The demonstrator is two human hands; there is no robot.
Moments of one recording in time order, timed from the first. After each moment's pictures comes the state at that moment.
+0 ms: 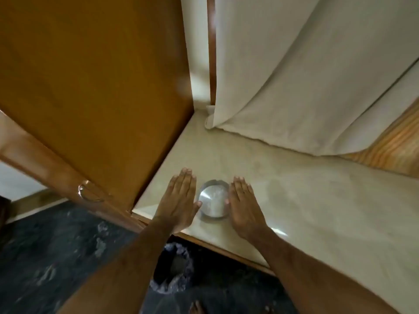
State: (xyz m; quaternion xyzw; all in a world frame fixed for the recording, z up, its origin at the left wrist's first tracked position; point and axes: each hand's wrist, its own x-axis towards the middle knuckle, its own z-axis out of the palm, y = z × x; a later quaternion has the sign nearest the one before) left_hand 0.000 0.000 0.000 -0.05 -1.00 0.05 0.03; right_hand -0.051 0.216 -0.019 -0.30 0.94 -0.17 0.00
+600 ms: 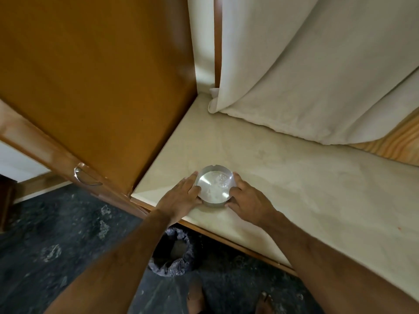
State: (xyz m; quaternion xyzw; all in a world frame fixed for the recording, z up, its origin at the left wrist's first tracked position) left_hand 0.010 0.005 -0.016 -0.09 -0.99 -0.08 -0.04; right_hand -0.073 0.236 -0.009 -0.38 0.91 -0.13 0.10
